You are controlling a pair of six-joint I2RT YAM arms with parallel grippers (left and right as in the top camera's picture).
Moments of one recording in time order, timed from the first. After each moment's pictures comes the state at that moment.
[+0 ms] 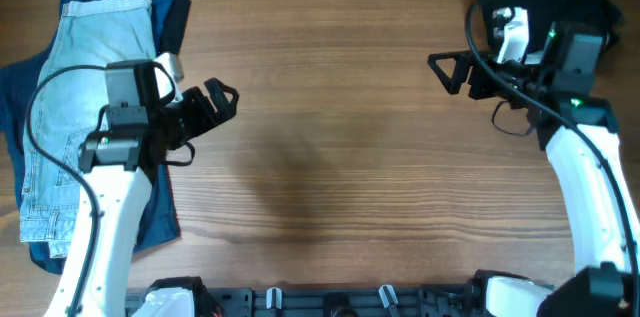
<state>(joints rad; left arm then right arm) 0.04 1.25 0.96 -0.65 0.37 -0.47 -0.15 1.41 1.06 -0.41 -0.70 0.03</state>
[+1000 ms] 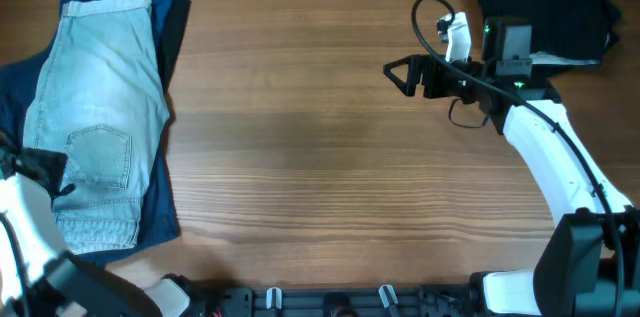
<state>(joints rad) 0.81 1.44 0.96 -0.68 -0.22 -0.58 0.04 1.57 1.06 -0.34 -0.65 0.13</state>
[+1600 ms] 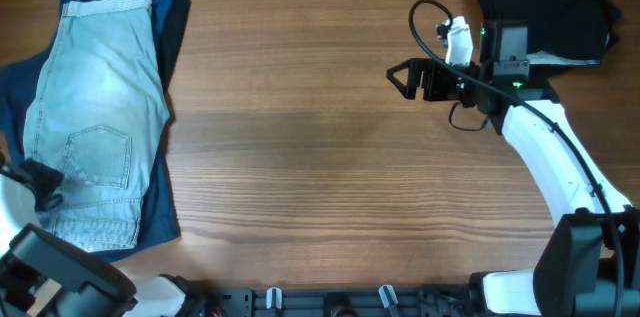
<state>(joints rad) 0.90 1.58 0.96 -0.54 -0.24 -0.20 0.05 1.57 1.06 -0.39 -0.56 0.13</state>
